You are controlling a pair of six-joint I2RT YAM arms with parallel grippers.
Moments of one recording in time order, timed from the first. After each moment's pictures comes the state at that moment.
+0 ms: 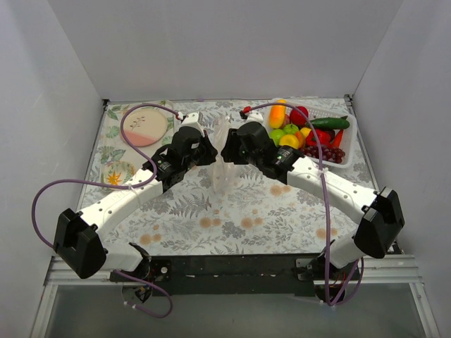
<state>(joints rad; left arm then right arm) -0.67 1.32 1.08 -0.23 -0.17 -0.60 0.87 1.51 1.30 -0.35 0.22 0.65</state>
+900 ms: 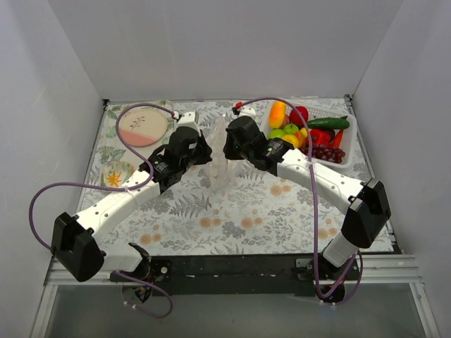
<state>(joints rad) -0.67 1.30 1.08 -0.26 -0.23 -0.57 0.86 1.61 1.43 -0.41 0.26 0.62</state>
